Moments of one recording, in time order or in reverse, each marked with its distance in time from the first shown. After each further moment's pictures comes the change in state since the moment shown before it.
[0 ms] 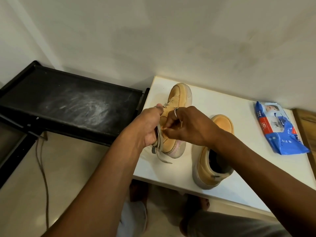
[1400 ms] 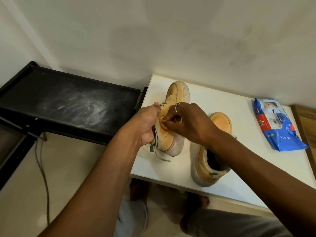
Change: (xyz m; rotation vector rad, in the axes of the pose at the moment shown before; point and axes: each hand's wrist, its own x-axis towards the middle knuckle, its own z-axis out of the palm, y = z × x) left_hand -0.005 0.000 0.001 -0.004 0.007 0.012; right_hand -0.002 0.006 0.001 -0.004 0.147 -0.028
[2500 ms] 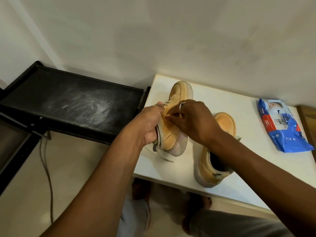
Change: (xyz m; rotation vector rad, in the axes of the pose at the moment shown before) left_hand -0.003 0.000 0.000 0.049 0.012 0.002; right_hand 0.003 0.007 0.008 -0.196 0.148 -0.016
